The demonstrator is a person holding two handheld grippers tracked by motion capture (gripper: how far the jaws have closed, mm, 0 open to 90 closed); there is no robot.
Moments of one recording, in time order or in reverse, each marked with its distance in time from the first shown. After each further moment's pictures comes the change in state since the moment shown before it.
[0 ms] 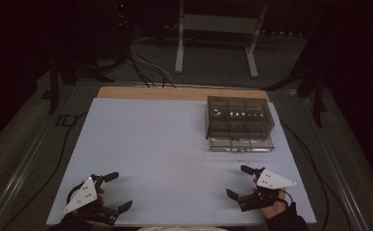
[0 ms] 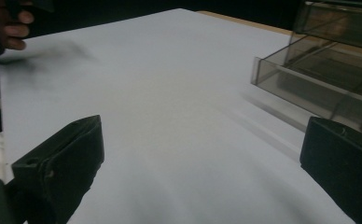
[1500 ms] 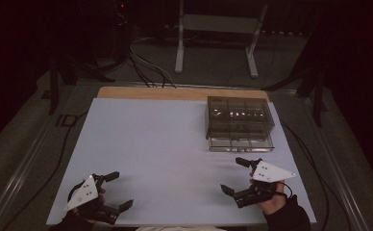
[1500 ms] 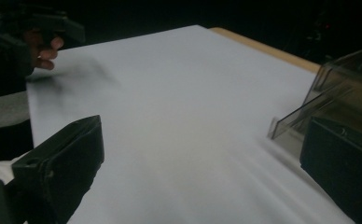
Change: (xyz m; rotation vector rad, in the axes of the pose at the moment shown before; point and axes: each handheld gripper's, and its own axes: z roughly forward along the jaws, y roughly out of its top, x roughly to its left) left arm 0.001 0.001 0.002 0.013 -0.001 -0.028; right arm 0.016 0.059 -0.002 0.006 0.034 -0.064
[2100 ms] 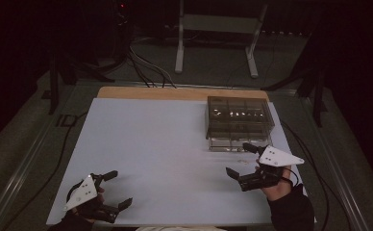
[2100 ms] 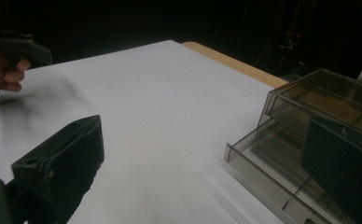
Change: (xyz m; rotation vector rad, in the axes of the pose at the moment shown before) left arm 0.001 0.000 -0.002 -0.004 0.027 -0.002; right arm -0.027 0.026 -0.004 -0.025 -0.075 0.016
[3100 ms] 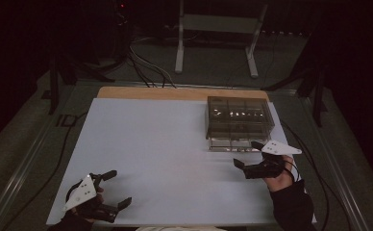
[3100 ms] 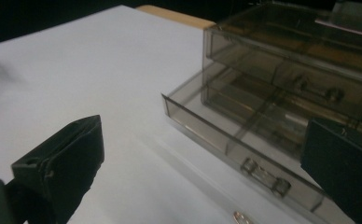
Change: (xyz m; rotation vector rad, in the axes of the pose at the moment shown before) left arm 0.000 0.000 -0.001 -0.003 0.011 0.005; right arm -0.046 -0.035 0.012 0.116 -0.117 0.122
